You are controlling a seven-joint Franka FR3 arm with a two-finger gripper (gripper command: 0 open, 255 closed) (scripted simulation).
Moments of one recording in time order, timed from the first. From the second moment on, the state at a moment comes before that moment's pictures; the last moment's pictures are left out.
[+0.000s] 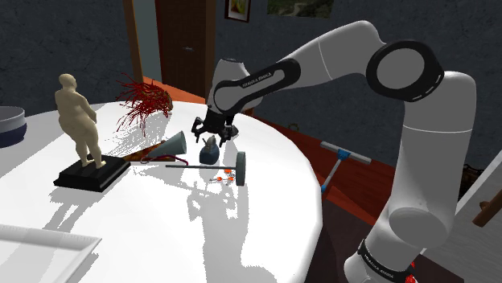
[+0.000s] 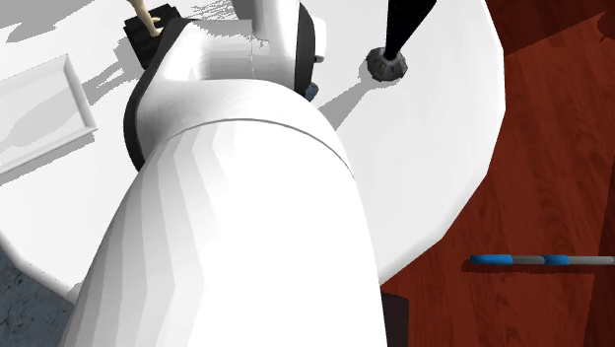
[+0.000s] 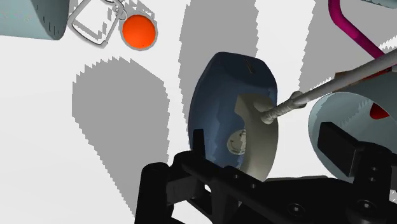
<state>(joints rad) -0.01 0.28 0.20 -1.87 -0.02 2.37 0.88</state>
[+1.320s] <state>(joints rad) -0.01 0.24 0.21 -1.82 -0.01 2.28 0.88</state>
